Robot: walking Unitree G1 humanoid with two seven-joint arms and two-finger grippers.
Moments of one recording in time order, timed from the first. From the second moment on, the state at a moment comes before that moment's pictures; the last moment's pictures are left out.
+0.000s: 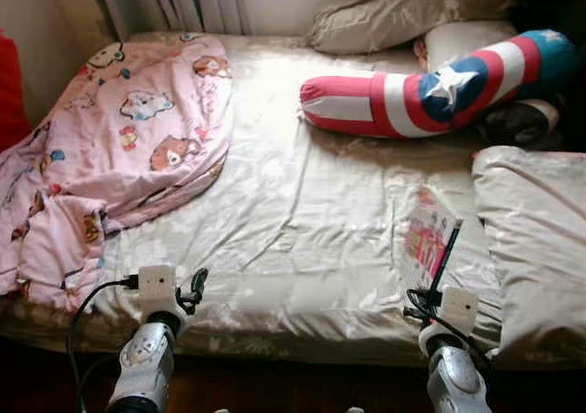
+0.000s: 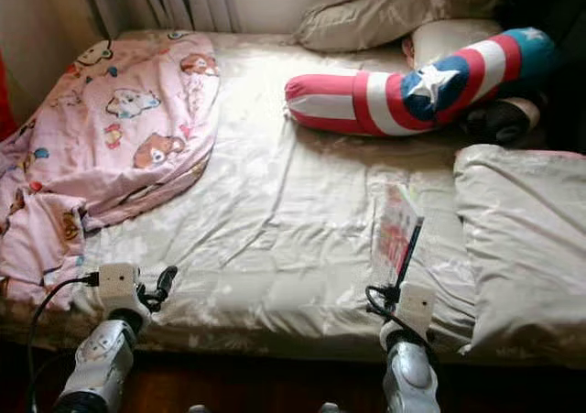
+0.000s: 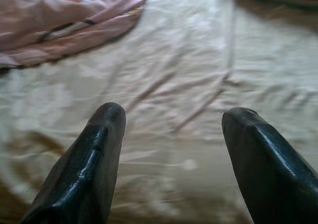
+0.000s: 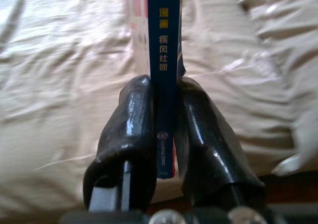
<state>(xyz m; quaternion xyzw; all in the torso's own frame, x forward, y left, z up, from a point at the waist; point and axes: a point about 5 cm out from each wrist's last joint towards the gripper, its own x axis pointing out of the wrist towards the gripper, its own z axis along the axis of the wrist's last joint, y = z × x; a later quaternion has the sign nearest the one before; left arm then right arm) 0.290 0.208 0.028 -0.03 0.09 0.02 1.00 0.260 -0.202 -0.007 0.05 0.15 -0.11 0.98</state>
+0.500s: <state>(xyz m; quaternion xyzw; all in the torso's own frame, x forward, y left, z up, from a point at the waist) 0.285 0.209 0.025 -0.03 0.09 0.02 1.00 0.258 -0.201 -0.009 0.05 0.16 -0.10 0.98</state>
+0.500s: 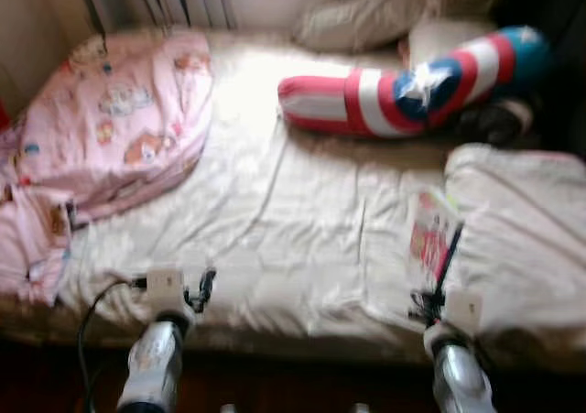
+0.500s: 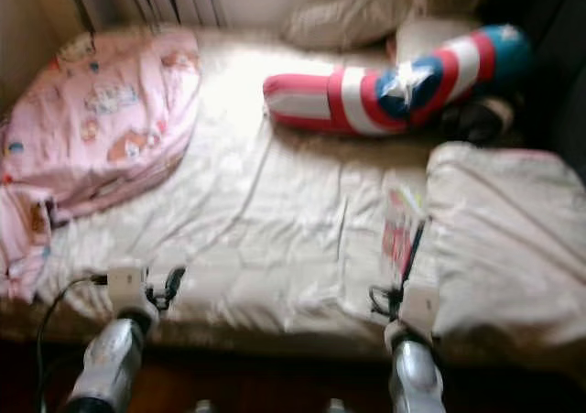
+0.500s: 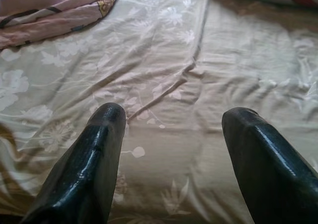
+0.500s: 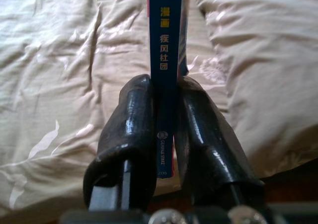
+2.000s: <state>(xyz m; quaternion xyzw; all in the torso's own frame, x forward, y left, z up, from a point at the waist) 0.270 0.220 0.018 -0.02 0.10 0.02 0.99 0.261 -0.171 -0.012 0.06 0.16 -0.07 0.98</state>
